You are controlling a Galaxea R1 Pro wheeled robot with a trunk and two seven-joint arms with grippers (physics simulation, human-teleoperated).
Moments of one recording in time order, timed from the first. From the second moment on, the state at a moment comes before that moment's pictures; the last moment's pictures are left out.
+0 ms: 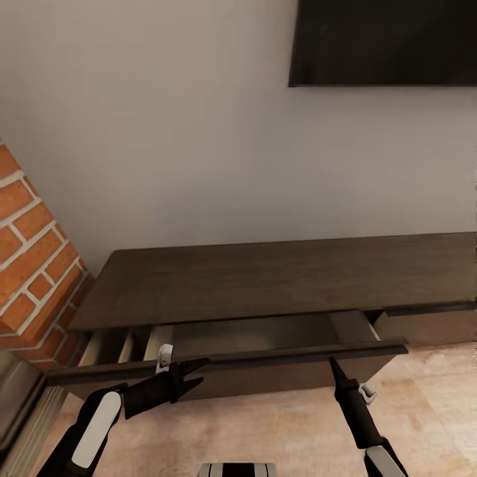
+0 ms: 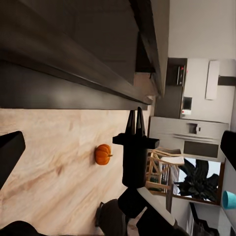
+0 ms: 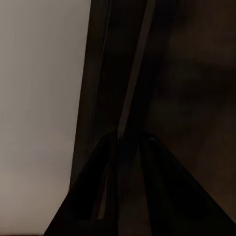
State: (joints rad) left arm -0.31 0.07 0.05 -1.14 0.83 0.99 -0.63; right arm -0.33 -0.08 -0.11 -0.60 -1.32 0.03 0.95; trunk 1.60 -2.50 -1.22
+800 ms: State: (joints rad) left arm -0.31 0.07 0.05 -1.14 0.83 0.99 -0.64; right arm -0.33 -0.08 -0.13 -0.60 -1.32 0.03 0.95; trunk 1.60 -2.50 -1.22
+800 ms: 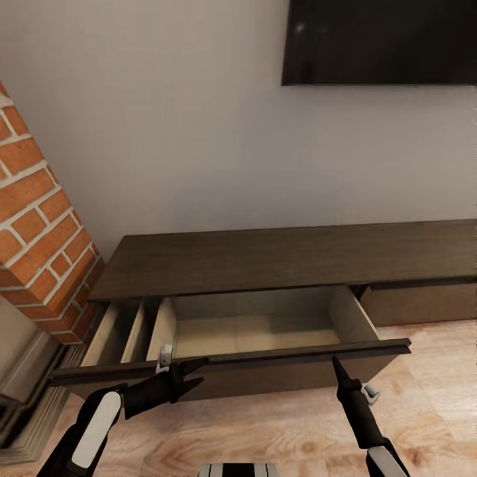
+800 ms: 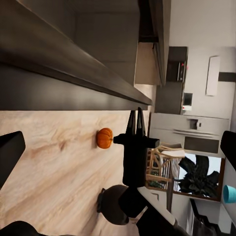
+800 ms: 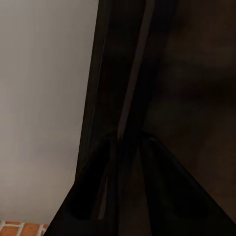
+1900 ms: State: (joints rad) left arm -0.31 0.07 0.05 -1.14 0.83 0.99 -0.63; right arm -0.33 -0.08 -0.14 -0.60 -1.32 0.03 0.95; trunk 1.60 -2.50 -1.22
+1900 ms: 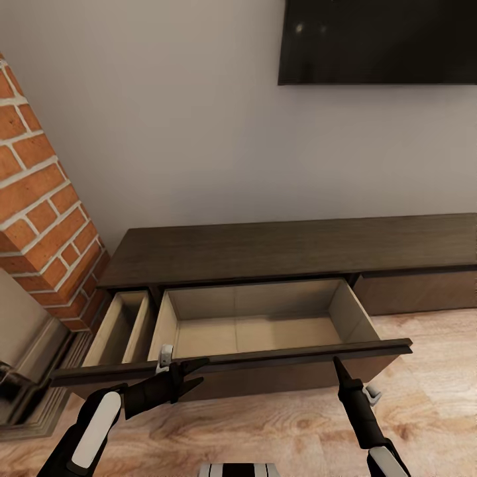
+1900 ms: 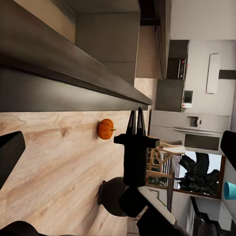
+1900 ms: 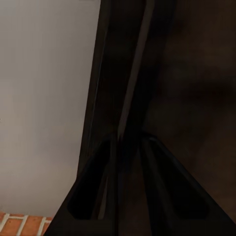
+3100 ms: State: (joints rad) left arm -0.31 0.07 0.05 -1.14 0.83 0.99 -0.63; right arm -0.33 -0.08 -0.09 -0.60 -1.31 0.03 0.96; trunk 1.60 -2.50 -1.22
